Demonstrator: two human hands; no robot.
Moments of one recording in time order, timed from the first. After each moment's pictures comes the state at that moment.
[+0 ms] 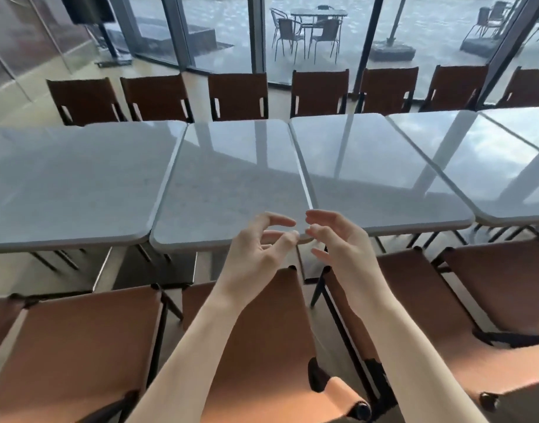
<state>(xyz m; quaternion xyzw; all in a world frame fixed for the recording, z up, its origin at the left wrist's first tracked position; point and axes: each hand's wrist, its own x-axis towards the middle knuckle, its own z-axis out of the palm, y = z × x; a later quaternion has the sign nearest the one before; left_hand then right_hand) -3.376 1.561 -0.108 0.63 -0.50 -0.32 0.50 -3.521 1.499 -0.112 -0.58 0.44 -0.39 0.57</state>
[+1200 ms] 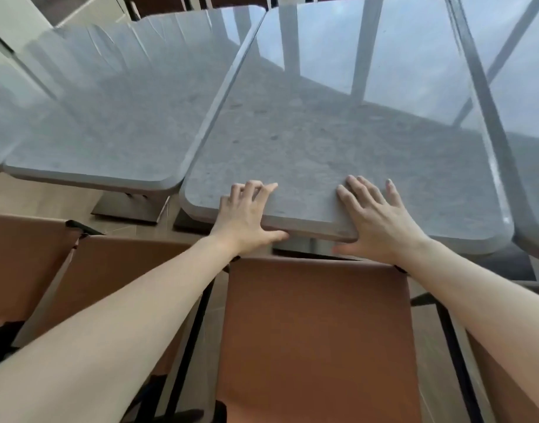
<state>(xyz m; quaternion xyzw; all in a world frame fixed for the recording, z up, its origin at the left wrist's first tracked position) -3.089 1.395 -0.439 0.84 -0.54 -0.06 -0.01 -3.309 1.242 -0.446 -0.96 0.27 0.03 0.09</state>
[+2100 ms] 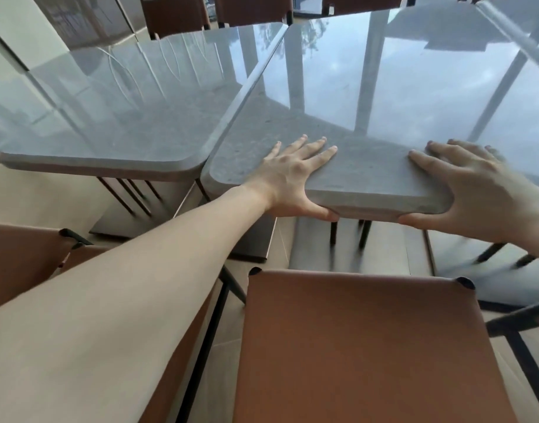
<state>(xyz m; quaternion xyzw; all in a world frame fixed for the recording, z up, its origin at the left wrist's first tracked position) -3.036 1.369 -0.472 0.74 -0.68 -0.02 0.03 -3.306 1.226 -0.484 -0.95 0.29 -0.08 -0.02</state>
